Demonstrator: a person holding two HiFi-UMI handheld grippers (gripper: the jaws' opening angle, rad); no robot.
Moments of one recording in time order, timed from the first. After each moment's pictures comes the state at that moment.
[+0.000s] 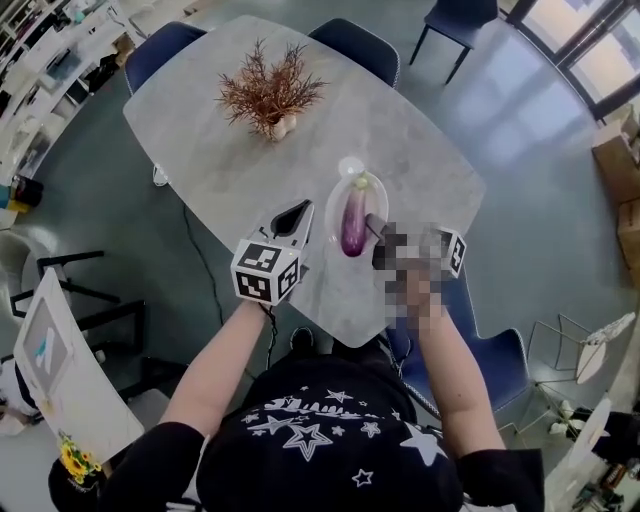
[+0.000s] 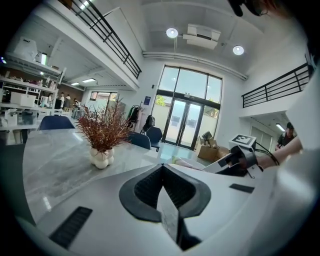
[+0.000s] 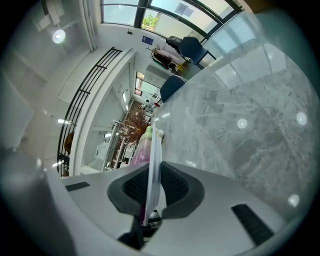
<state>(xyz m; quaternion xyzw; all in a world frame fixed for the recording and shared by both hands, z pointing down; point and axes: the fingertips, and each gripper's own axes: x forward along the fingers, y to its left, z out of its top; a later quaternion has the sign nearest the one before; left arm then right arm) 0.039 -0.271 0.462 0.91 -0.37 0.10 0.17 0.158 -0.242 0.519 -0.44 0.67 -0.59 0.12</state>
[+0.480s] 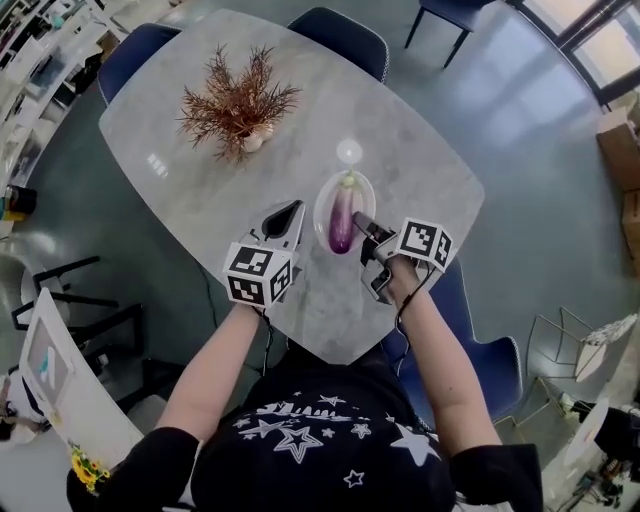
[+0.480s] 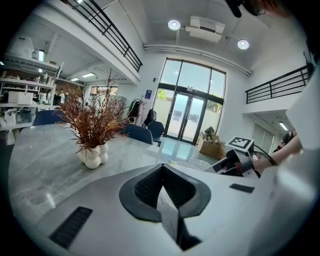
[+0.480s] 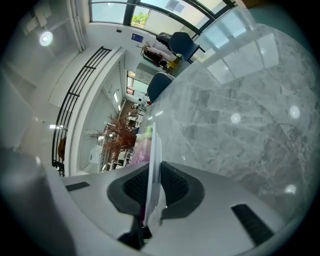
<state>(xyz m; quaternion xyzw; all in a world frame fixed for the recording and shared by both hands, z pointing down) 0.081 -0.329 0.496 0.90 -0.37 0.13 0.18 0.193 -0.301 0.572 -0.45 0.64 -0.62 0.11</state>
